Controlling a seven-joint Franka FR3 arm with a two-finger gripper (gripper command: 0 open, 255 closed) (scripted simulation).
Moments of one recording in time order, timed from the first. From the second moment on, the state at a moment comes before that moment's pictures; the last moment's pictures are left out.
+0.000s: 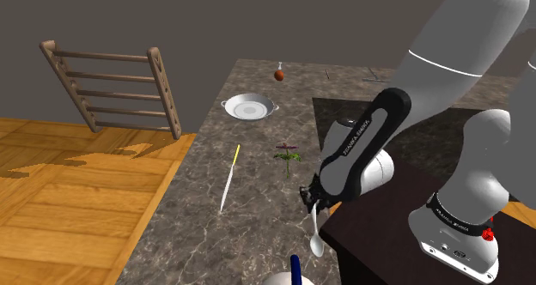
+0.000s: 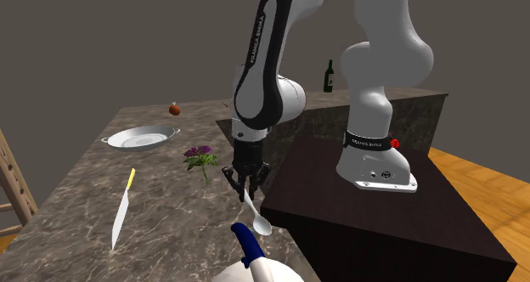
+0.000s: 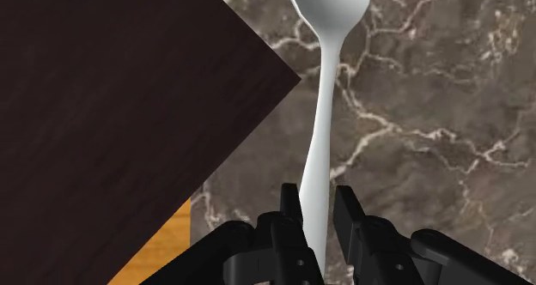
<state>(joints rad) 0.60 0.21 0.12 -2.77 0.99 3.04 0.58</state>
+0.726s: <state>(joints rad) 0.68 -0.03 -0.04 -2.87 0.52 2.90 0.97</state>
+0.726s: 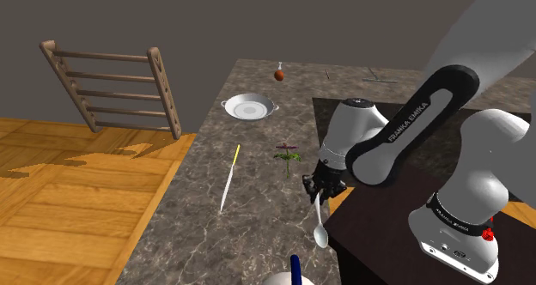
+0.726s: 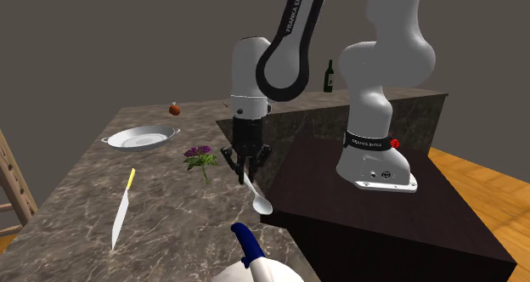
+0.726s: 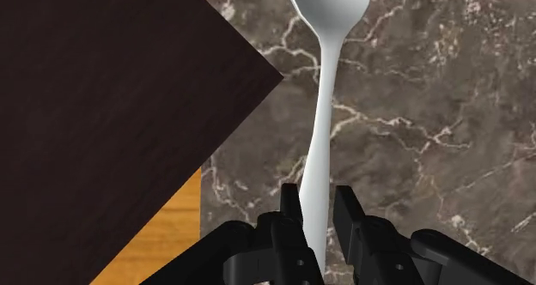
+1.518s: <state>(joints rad) 0.53 -0.10 -0.16 -2.80 0.32 2.75 0.93</state>
